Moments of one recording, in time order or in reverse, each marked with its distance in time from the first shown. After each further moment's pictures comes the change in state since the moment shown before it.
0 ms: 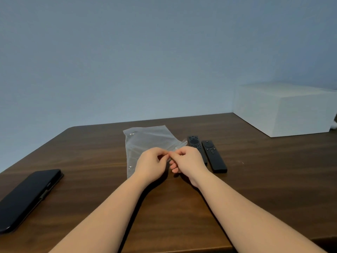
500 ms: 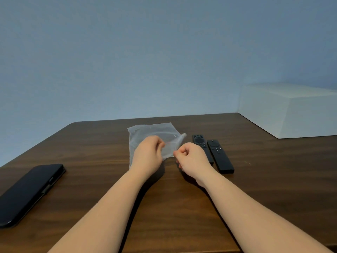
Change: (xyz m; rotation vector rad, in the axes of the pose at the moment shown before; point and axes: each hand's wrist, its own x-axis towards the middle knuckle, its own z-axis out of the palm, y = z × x) left_hand 0.006 -0.004 -0.019 0.073 0.136 0.027; right_hand -0.003 -0.004 0.003 -0.228 0.046 -0.135
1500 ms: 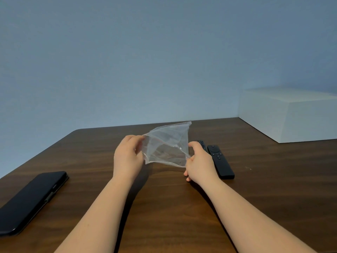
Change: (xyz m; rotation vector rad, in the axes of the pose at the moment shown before) left_hand -0.001 -0.021 -0.030 0.014 0.296 -0.018; right_hand 0.005 0.007 -0.012 -0.145 0.057 0.015
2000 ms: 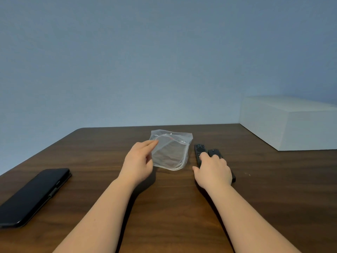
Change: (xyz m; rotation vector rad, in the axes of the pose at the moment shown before) left_hand -0.007 -0.006 0.008 0.045 -0.240 0.207; right_hand -0.013 -0.001 -0.022 -0.764 0.103 0.026
